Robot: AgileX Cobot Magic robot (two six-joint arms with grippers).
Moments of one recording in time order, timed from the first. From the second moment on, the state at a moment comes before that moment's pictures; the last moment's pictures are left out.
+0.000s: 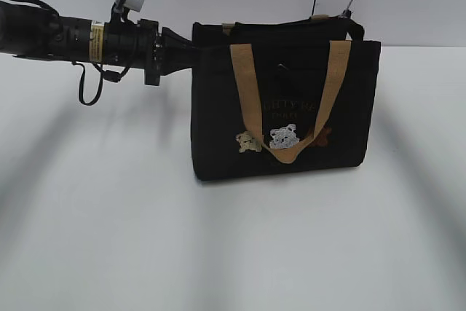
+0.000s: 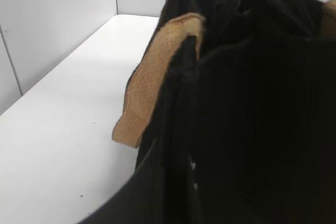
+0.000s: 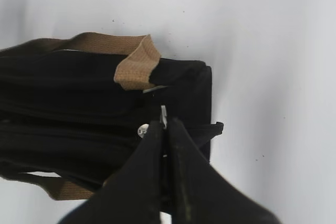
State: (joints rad) left arm -0.16 2.30 -1.58 1.55 -1.22 -0.93; right arm 0.20 1.95 -1.98 0.18 1.23 -0.02
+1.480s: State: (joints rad) left arm -0.16 1.96 -1.58 1.74 -0.34 -1.97; right arm 0.20 1.87 -1.98 0.19 1.23 -0.14
